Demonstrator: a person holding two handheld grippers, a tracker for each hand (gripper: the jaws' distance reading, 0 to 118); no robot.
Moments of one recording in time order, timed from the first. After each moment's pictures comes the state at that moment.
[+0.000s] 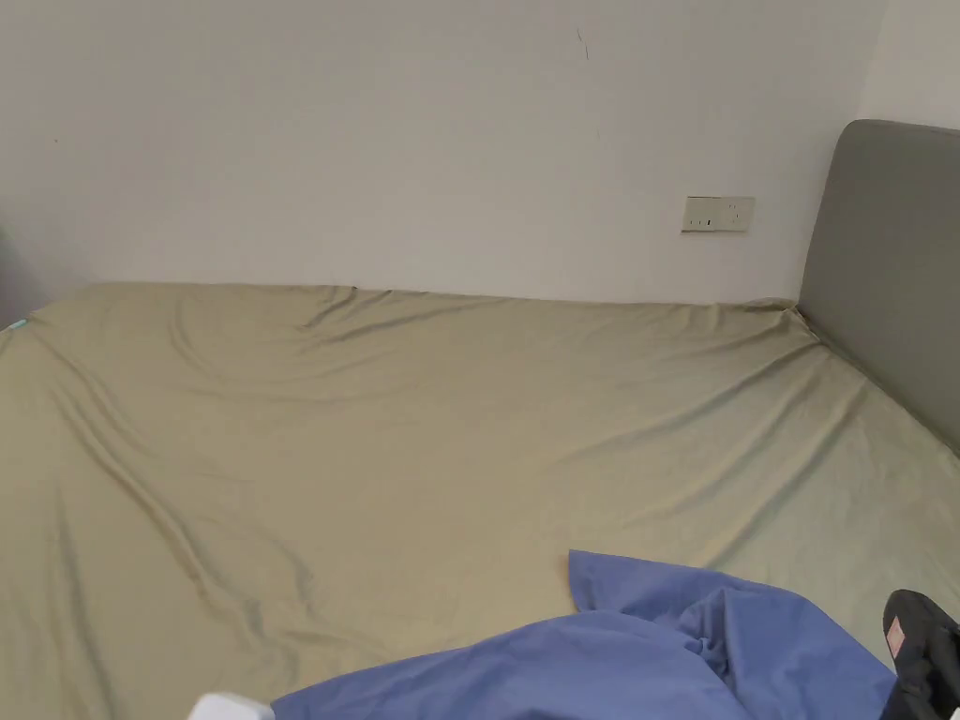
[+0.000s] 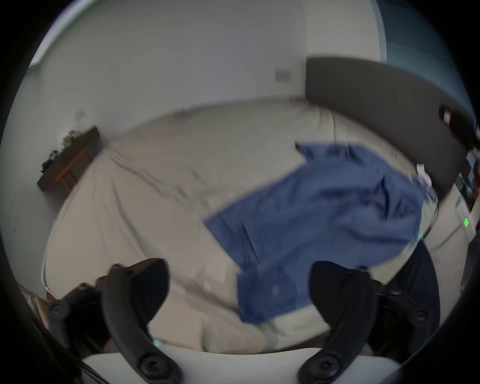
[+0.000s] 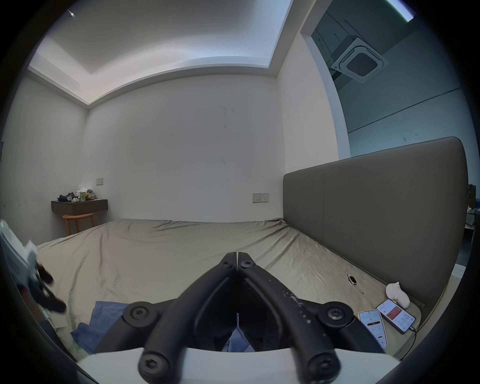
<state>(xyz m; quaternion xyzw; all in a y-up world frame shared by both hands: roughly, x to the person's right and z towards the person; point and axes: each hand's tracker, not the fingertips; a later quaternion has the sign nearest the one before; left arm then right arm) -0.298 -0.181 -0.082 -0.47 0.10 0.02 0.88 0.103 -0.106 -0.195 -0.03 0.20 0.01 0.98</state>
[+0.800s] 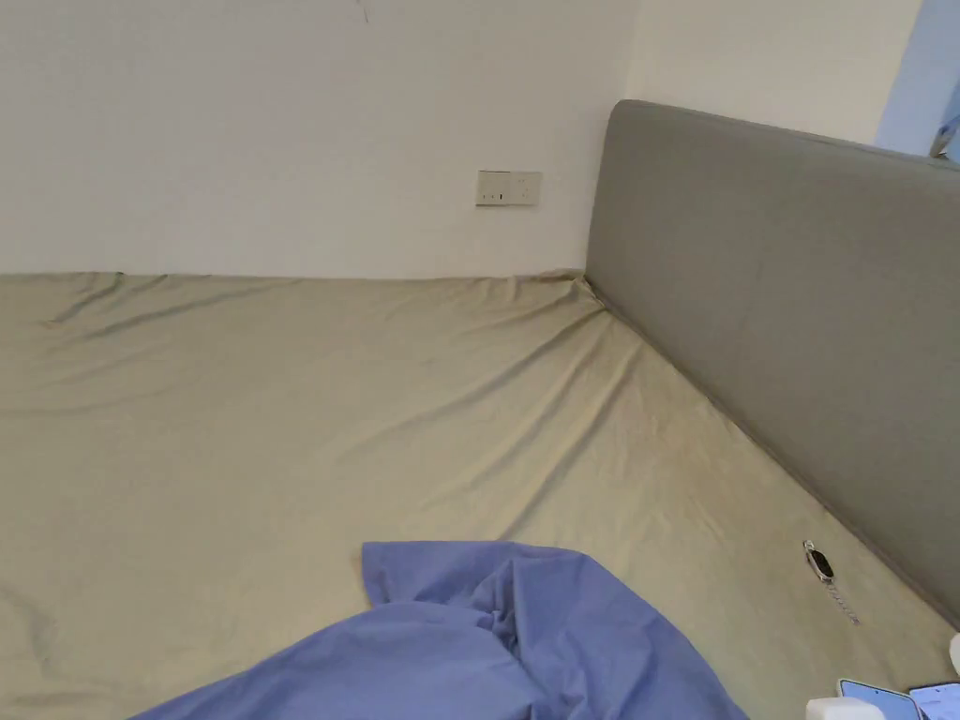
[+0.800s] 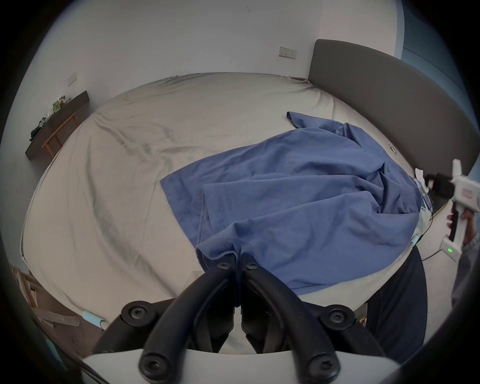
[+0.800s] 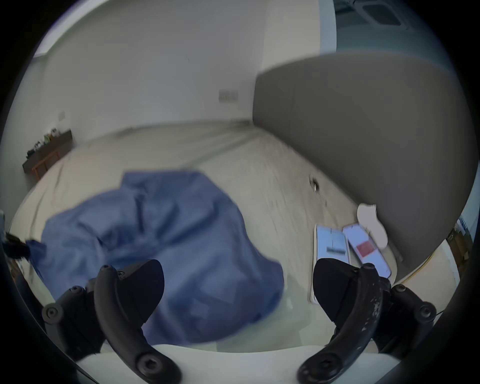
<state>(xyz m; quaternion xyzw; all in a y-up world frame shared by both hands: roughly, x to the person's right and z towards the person) -0.254 -0.187 -0.084 -0.45 0.11 0.08 0.88 0.230 -0.231 -0.295 -0.39 0.12 0.11 0.91</state>
